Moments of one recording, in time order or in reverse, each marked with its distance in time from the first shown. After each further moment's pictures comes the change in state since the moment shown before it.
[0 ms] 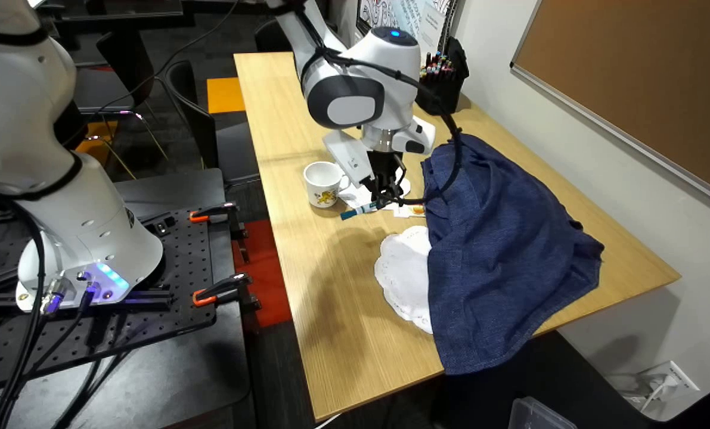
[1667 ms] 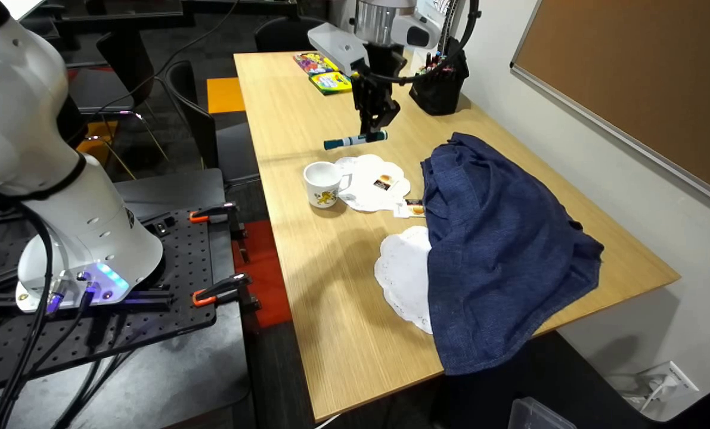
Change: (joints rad) arm 0.123 -0.321 -0.023 0.089 -0.067 -0.511 0.151
